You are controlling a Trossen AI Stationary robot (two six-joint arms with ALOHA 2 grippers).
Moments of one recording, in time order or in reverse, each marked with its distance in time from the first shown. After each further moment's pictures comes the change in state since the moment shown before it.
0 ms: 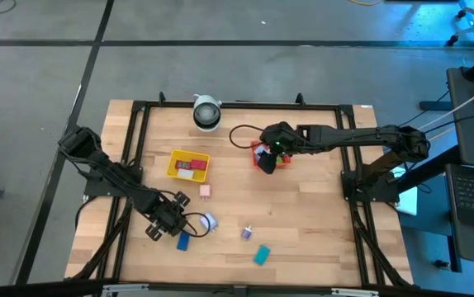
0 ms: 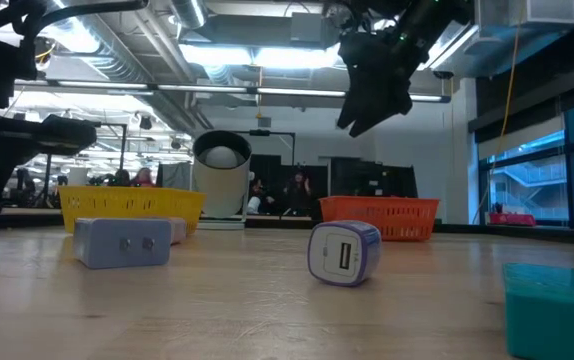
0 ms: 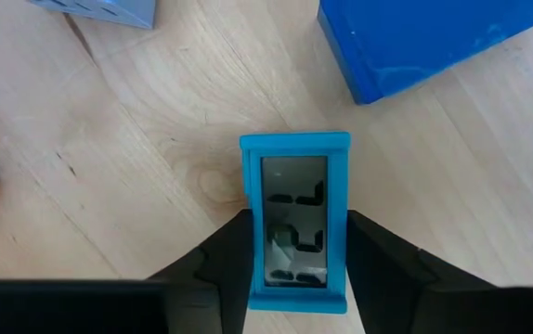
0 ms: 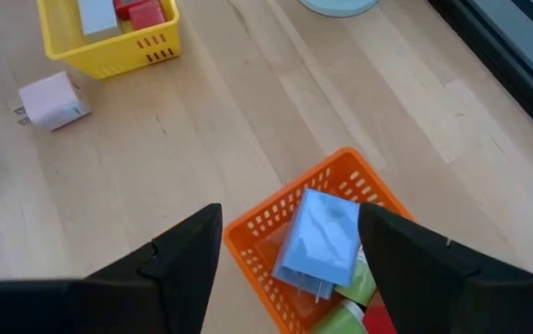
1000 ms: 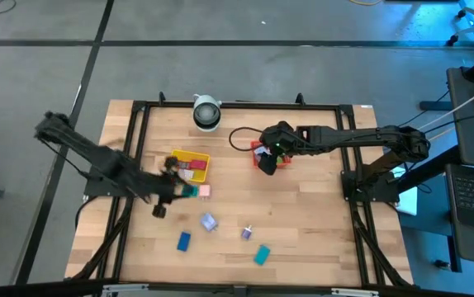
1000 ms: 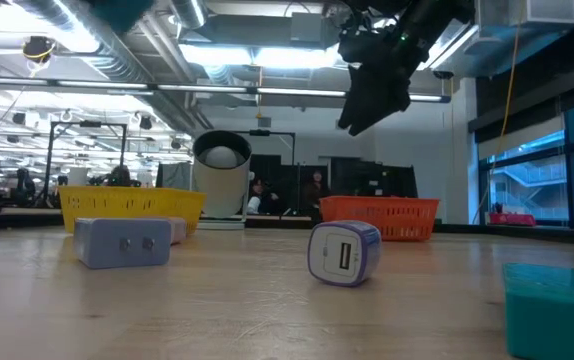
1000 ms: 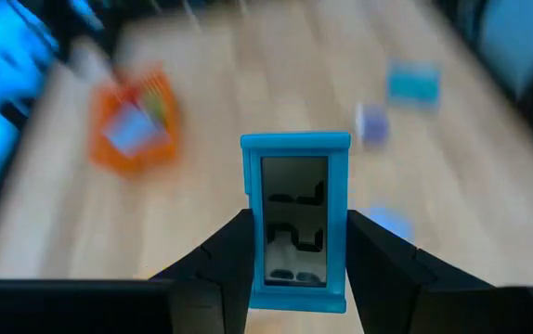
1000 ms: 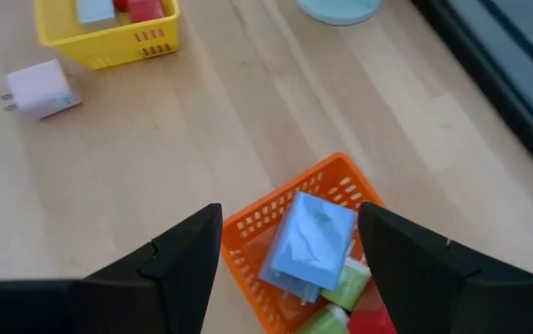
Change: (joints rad) left arm 0.113 -0.553 0.155 -0.029 -0.337 -0.105; right arm 0.010 0.000 0.000 0.000 0.038 -0.058
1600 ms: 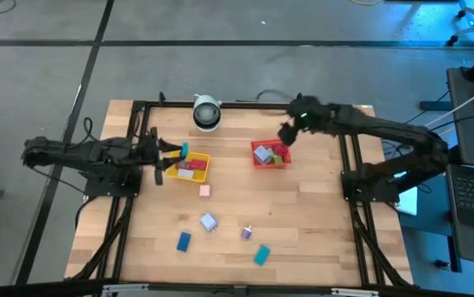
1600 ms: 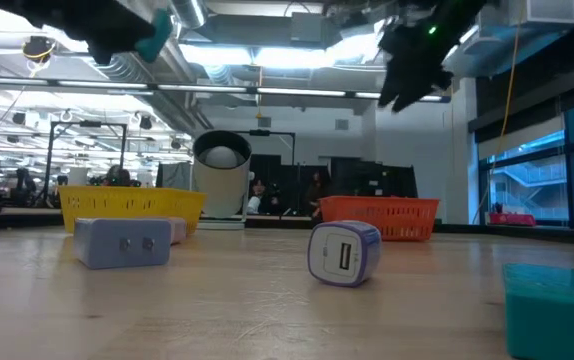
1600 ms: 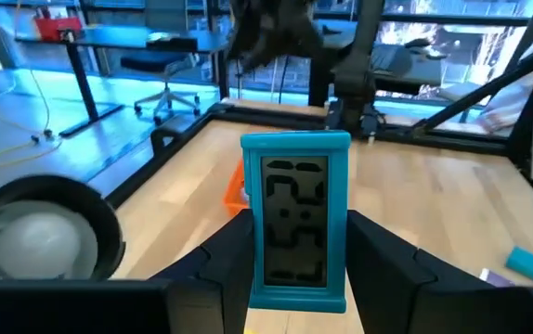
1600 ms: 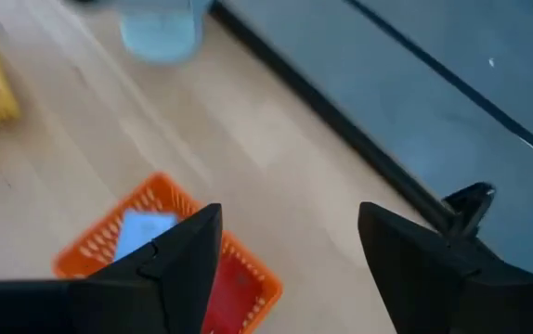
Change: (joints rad) left arm 0.420 -0.474 -0.376 0.374 0.080 -0.014; right arm -0.249 -0.234 -0.004 -0.156 0.074 -0.024
